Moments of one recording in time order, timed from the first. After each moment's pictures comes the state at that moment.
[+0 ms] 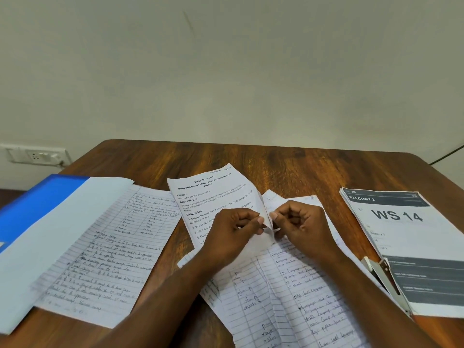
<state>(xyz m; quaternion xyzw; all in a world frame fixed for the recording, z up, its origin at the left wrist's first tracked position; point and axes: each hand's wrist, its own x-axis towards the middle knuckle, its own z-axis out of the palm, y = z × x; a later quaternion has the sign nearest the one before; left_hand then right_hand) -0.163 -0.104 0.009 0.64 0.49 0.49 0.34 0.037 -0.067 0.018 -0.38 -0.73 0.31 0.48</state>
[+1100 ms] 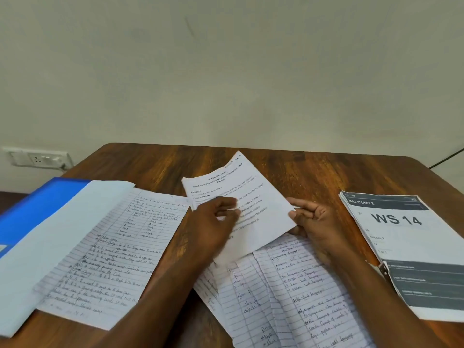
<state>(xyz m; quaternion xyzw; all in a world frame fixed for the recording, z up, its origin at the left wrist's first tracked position) -0.190 -0.098 0.014 0.54 0.61 0.53 0.23 0.056 -0.047 0.015 -0.43 -0.48 0.56 0.52</state>
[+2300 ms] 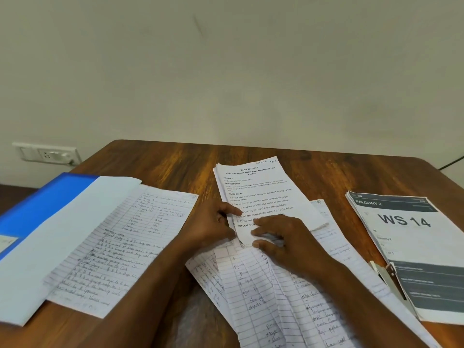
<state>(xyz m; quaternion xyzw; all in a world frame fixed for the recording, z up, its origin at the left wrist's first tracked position) -0.227 -0.089 0.023 0.64 0.60 0.33 0.34 0.019 -0.072 -0.001 -0.38 -0.85 0.17 0.31</state>
